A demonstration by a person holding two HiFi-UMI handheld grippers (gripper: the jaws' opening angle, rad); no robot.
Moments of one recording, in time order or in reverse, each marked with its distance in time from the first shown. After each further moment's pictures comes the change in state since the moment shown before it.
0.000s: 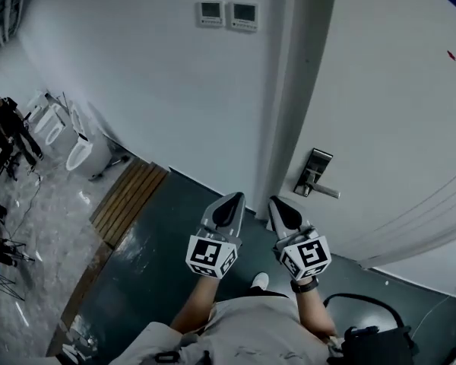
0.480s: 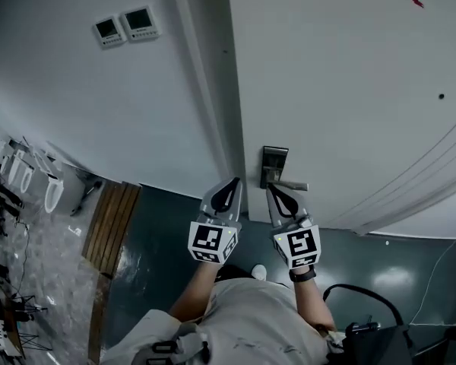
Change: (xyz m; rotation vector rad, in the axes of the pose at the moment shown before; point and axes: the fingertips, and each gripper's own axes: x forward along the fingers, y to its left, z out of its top) left arm 0.142 -0.062 -0.054 0.023 0.108 -0.229; right arm -0.027 -0.138 -0.041 -0.117 0.151 -0.321
